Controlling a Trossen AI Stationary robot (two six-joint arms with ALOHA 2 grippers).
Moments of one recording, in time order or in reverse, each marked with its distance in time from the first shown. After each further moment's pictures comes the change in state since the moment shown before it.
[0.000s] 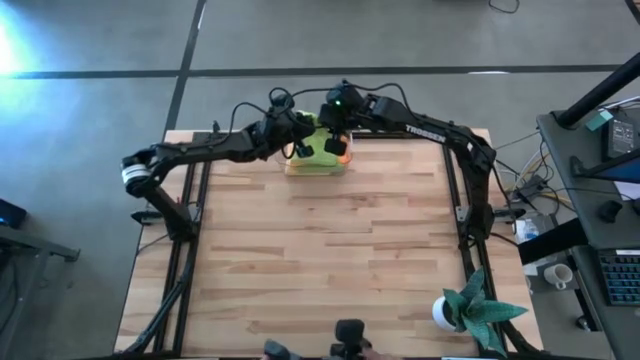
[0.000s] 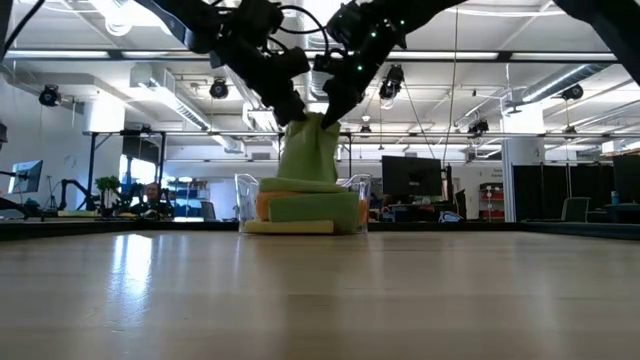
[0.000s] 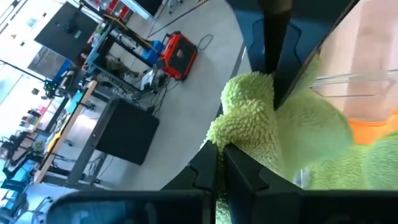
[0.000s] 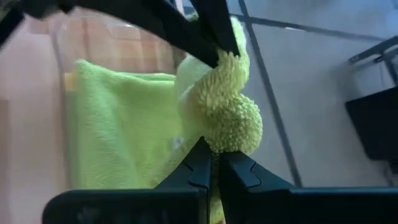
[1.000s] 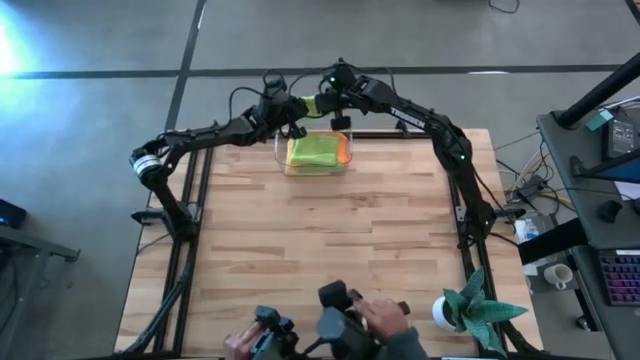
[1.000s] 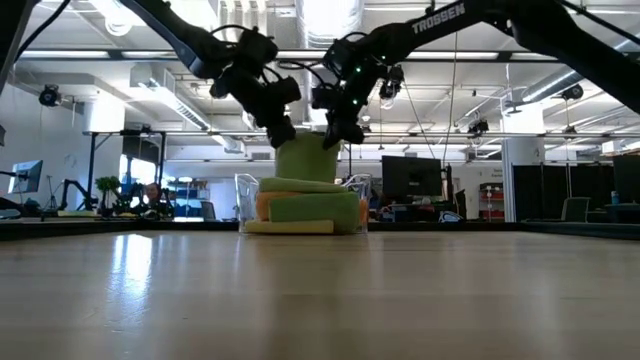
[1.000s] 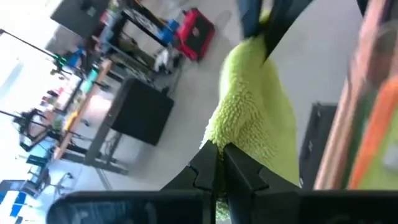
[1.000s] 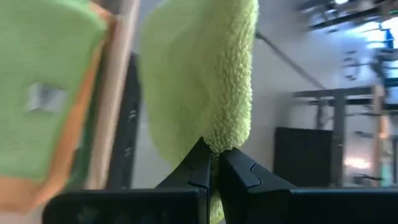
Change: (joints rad) left arm 0.187 0.108 0.047 0.082 0.076 0.079; right arm -0.140 0.247 0.289 0.022 0.039 -0.572
